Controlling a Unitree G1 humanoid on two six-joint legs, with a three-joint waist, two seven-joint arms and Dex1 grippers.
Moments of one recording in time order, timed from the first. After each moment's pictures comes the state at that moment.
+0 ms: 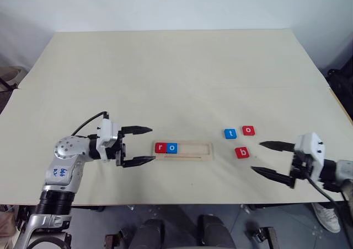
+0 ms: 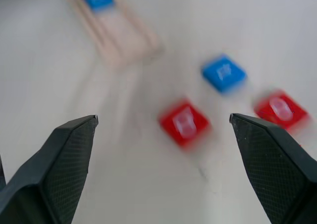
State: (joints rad) left arm -0.30 0.61 0.06 0.09 -0.47 0.04 -1.31; right arm 0.05 -0.87 -0.38 -0.03 0.40 0.17 1.32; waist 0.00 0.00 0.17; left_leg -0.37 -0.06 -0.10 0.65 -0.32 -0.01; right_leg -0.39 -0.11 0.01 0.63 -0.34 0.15
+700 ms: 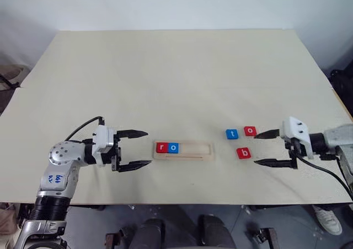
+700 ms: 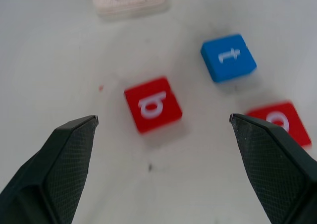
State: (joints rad) left arm -0.26 0.62 0.07 0.09 -0.46 -0.03 -1.26; right arm -0.41 -0.97 0.01 0.22 0.24 0.14 1.46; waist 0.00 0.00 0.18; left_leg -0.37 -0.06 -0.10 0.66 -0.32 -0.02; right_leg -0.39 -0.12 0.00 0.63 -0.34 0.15
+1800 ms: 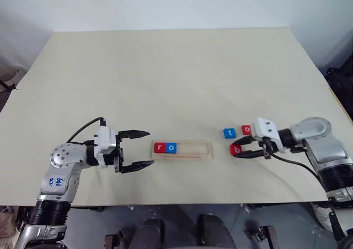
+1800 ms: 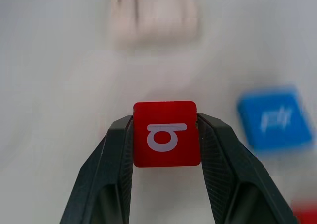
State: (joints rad) left arm -0.24 0.61 0.07 0.01 -0.46 0.00 -1.21; right arm -0.59 -0.81 0.17 0.26 0.21 0.16 1.46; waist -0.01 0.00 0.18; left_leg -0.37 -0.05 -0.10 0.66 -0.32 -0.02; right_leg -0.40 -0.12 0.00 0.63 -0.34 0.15
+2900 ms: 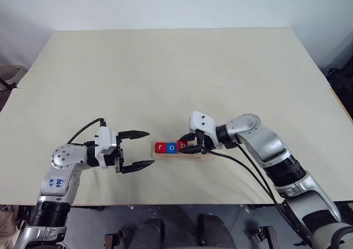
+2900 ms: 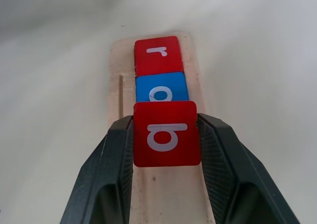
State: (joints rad) left arm -0.22 0.61 0.06 0.01 -0.46 0.01 -1.18; right arm -0.72 -0.50 0.41 0.00 0.16 0.61 1.14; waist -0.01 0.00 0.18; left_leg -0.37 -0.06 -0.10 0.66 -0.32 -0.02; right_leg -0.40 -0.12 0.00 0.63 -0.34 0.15
